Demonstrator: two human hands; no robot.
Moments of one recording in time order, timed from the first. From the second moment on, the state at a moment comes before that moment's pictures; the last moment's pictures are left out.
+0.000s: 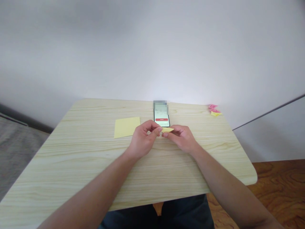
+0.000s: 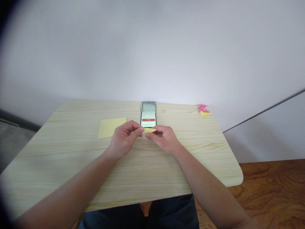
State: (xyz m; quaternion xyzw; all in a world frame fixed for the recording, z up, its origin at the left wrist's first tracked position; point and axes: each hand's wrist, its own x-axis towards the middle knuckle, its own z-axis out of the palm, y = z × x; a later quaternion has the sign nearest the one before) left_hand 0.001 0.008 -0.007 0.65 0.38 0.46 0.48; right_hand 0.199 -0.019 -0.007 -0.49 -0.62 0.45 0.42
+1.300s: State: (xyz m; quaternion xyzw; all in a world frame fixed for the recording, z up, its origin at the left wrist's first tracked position) left_hand -0.001 0.010 -0.007 0.71 0.41 0.43 0.37; right_hand 0.204 -0.014 -0.004 -0.48 -0.57 0.45 0.49
